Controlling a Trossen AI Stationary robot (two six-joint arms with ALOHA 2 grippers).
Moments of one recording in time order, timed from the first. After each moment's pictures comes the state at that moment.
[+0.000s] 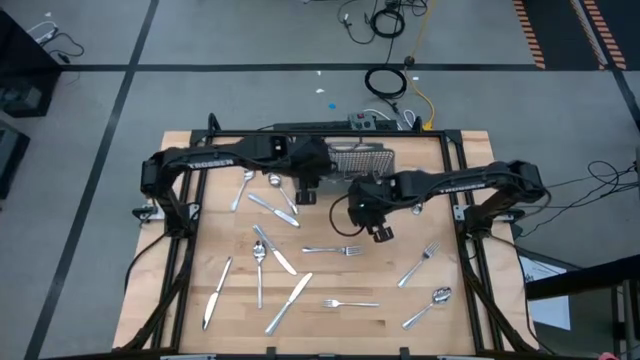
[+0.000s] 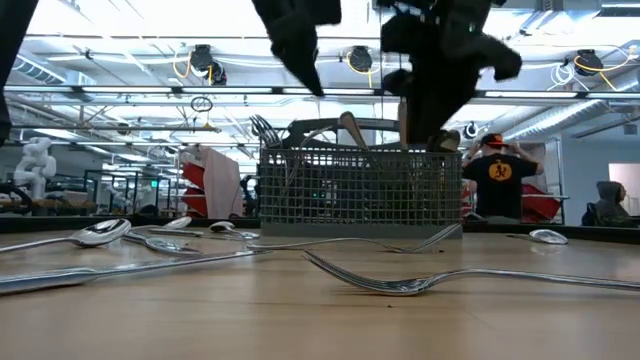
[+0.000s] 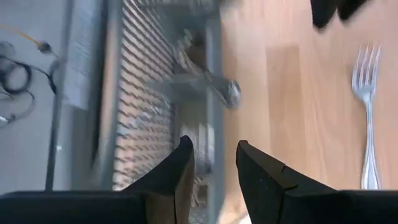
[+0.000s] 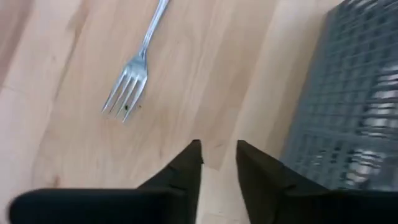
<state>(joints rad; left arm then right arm) 0.18 1.76 1.72 -0.94 -0.13 0.29 0.00 1.56 1.23 -0.83 0.05 -0.34</state>
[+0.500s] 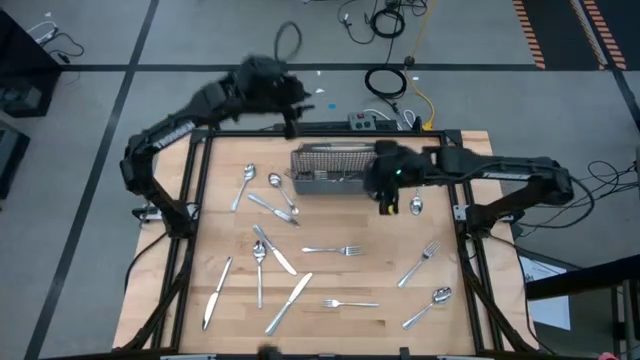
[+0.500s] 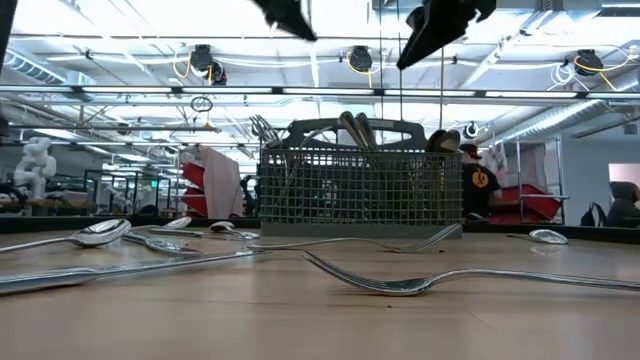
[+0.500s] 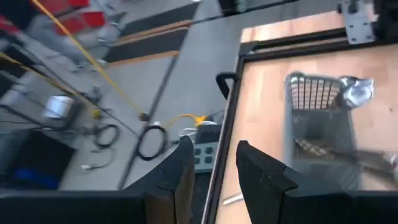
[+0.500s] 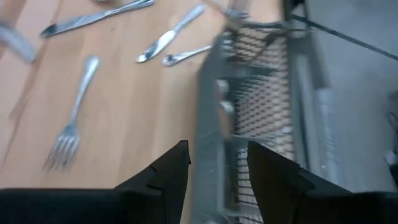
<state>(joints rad) 0.52 1.63 1.86 -0.74 0.03 0.50 -0.09 1.31 1.29 -0.79 0.17 -0.30</state>
